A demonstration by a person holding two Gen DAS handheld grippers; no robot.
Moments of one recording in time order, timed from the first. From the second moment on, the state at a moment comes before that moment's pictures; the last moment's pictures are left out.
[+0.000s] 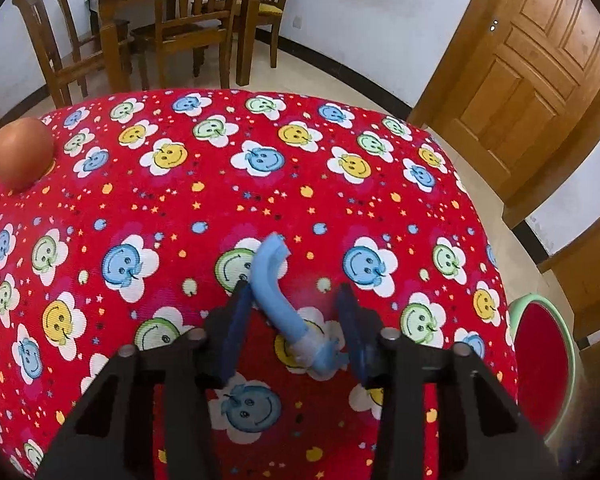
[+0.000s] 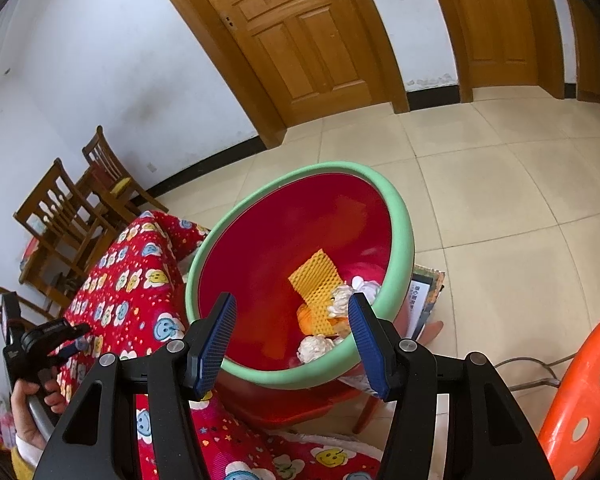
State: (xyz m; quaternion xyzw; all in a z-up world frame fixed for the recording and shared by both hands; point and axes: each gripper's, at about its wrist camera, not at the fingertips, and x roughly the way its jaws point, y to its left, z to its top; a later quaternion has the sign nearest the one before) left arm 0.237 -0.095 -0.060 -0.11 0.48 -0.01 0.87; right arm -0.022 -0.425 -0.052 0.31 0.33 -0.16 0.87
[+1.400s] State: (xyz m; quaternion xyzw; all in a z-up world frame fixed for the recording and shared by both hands) left arm 0.144 -0.248 0.005 0.02 0.42 -0.26 0.87; right arm -0.036 -0.434 -0.045 0.31 0.33 -0.17 0.88
